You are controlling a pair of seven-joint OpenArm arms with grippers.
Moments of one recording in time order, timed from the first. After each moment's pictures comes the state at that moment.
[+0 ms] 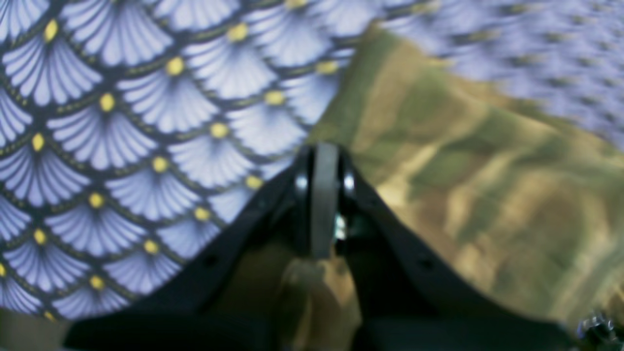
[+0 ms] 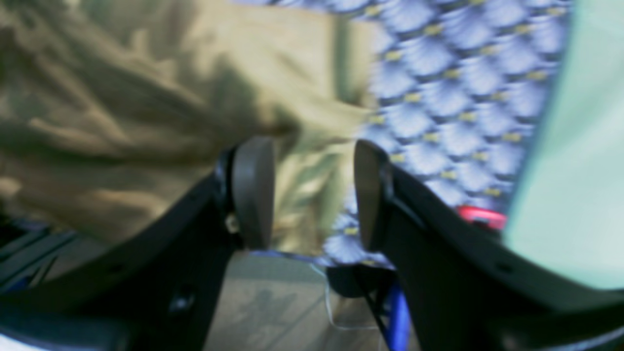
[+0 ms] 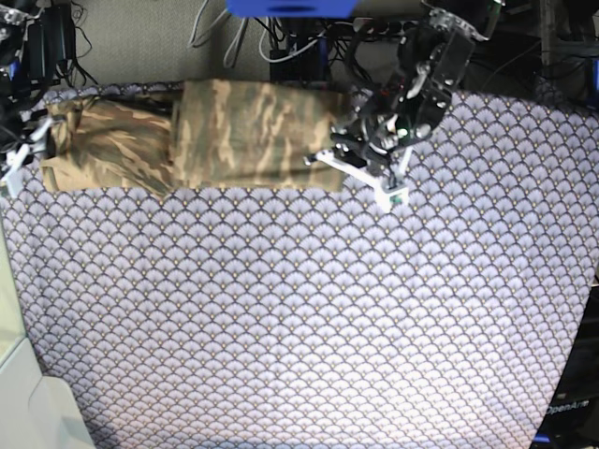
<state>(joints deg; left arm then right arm) 6.1 -10.7 24.1 99.3 -29.5 39.1 54.5 -16.8 23.7 39.3 97.4 26.2 40.1 -63.5</state>
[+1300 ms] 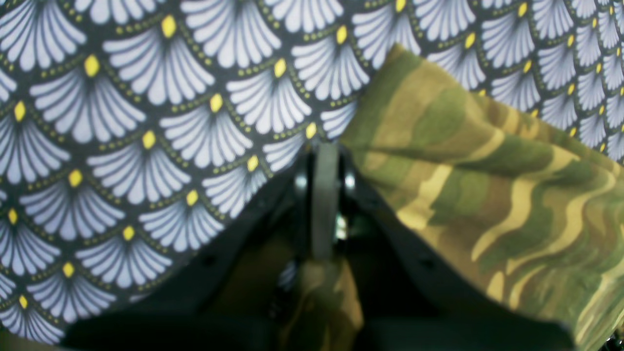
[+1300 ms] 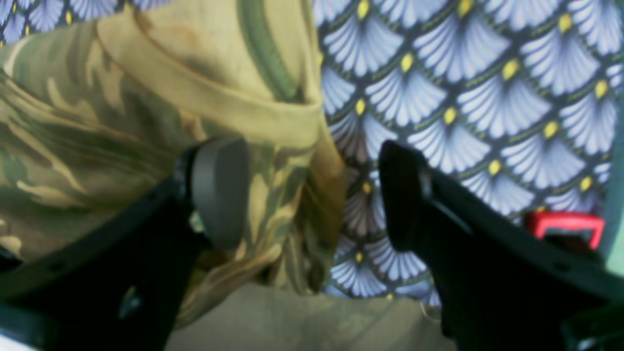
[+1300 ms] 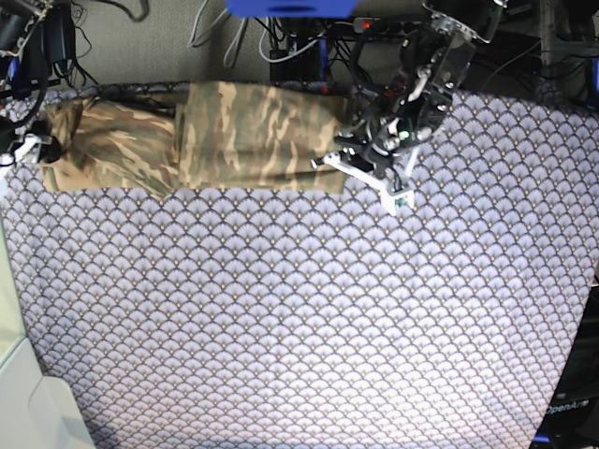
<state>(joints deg) 6.0 -11.2 24.1 96.9 -29.8 38.8 50.8 -6.9 27.6 40.7 74.4 35.8 39.7 -67.5</state>
